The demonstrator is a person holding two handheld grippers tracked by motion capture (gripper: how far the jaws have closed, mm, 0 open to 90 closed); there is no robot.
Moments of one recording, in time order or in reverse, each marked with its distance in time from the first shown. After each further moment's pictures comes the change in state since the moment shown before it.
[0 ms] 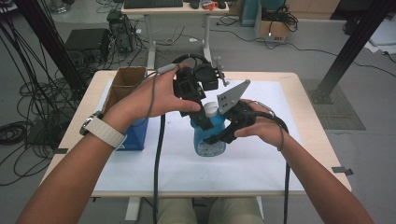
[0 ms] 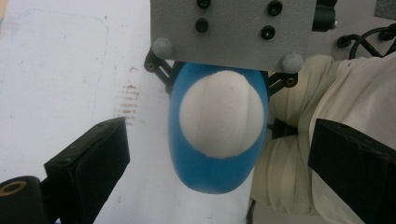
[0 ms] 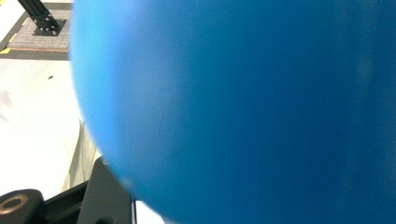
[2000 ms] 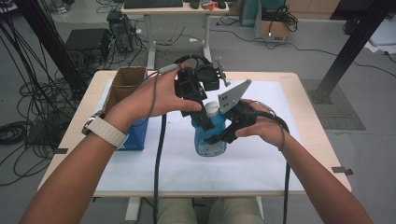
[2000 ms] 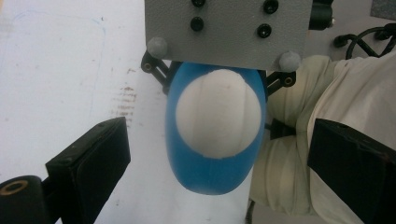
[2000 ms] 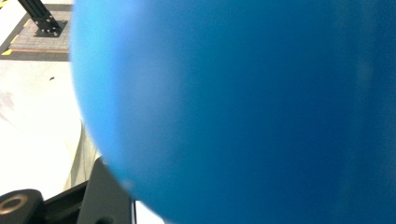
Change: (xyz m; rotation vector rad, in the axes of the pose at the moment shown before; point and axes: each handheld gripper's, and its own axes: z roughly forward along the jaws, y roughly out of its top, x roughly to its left) left arm 0.000 0.001 0.002 0.000 -0.013 0.003; right arm -0.002 -0.001 -0.002 0.014 0.011 -0.006
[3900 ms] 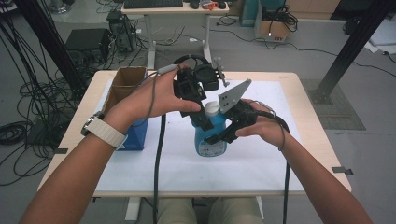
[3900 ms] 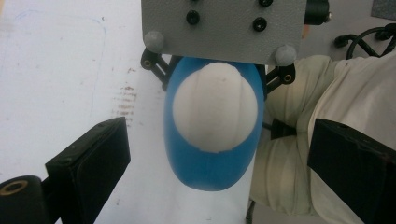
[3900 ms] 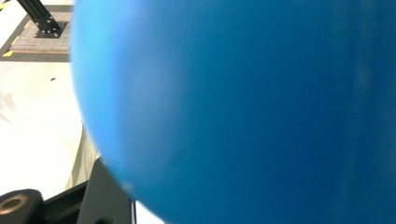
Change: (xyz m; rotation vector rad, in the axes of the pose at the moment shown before) left arm 0.000 -0.001 0.000 -0.002 0.002 0.004; right arm 0.000 0.000 -0.001 0.002 0.001 0.017
